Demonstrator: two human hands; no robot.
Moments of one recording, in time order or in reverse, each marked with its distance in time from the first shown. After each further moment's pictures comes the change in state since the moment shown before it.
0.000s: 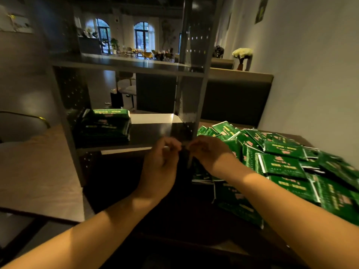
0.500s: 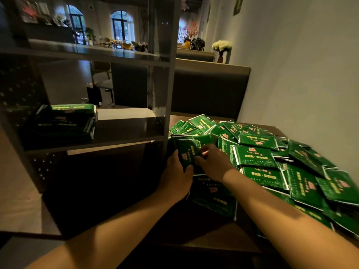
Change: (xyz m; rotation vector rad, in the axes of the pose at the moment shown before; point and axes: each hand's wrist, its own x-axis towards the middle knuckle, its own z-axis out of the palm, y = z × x) left_hand 0.002 -0.041 0.111 0.135 -0.293 -0.338; right_hand -0.012 0.096 -0.007 -0.023 0.053 0.368
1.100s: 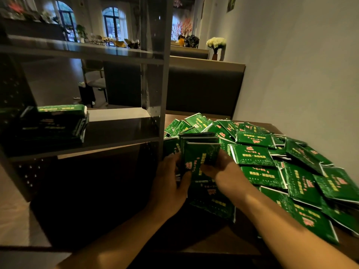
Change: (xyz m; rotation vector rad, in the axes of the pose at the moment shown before) left_hand -0.016 -0.021 -0.004 0.078 0.135 0.375; right_hand -0.054 0.003 -0.012 0.682 -0.018 -0.015
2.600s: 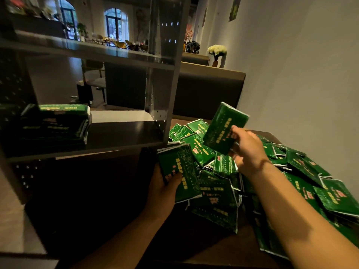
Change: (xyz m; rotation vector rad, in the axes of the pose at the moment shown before) left_hand 0.006 0.001 -0.008 -0.829 0.095 -0.361; right_hand 0.061 -0.038 -0.033 0.492 0.282 0.002
